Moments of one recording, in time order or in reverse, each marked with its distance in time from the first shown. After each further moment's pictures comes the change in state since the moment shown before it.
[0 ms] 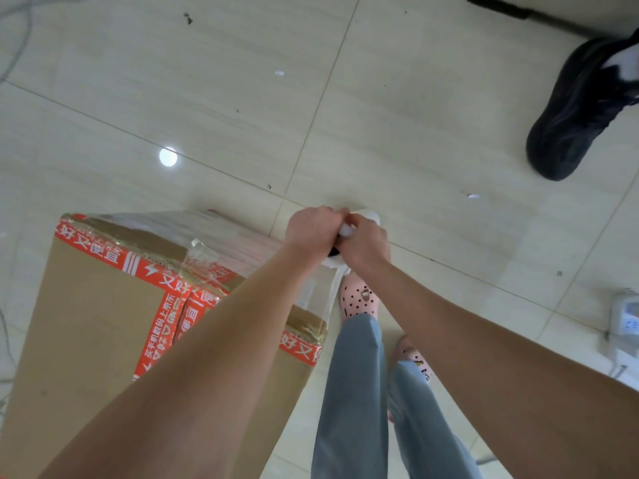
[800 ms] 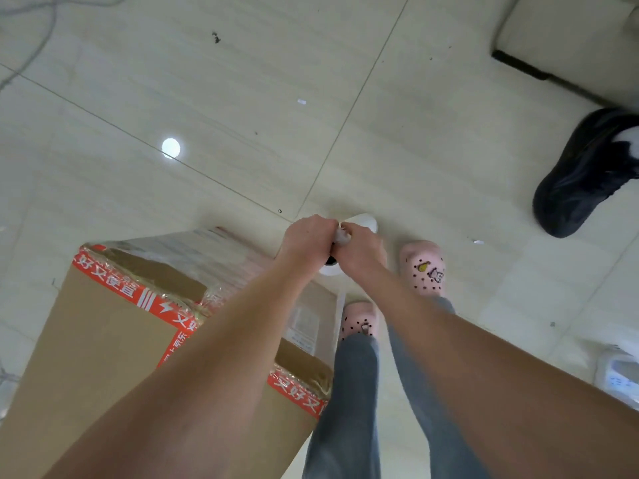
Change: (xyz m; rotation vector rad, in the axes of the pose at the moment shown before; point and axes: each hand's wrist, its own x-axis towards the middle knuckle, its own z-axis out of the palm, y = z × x) left_hand 0.039 -0.050 -0.038 -0.200 -0.055 -0.175; right_hand 0.037 -0.076 -0.007 -0.121 -0.068 -0.020
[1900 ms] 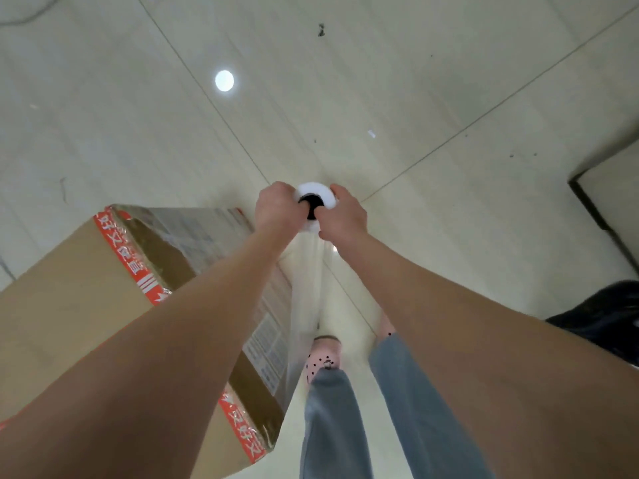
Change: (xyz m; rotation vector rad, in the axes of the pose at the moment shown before) left_hand 0.056 -0.107 -0.060 -0.849 0.236 -0.793; right_hand 0.075 -0.148 0.015 -0.038 -0.239 -0.184
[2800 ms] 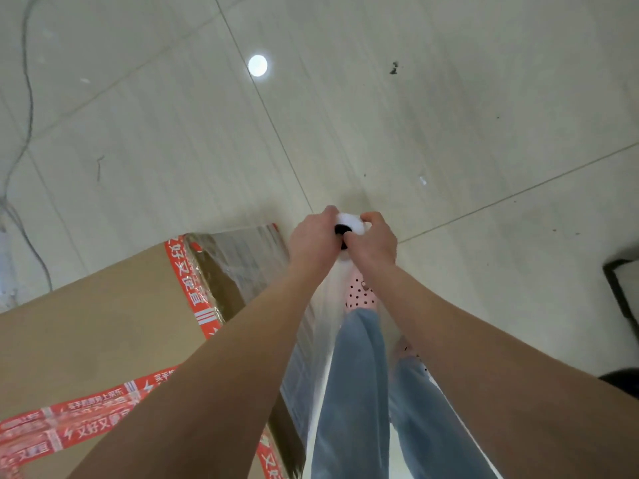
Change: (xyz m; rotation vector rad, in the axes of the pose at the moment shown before) left_hand 0.039 -0.027 -0.044 0.033 -0.016 0.126; right_hand 0.033 -0.064 0.052 -0.217 0.068 0.003
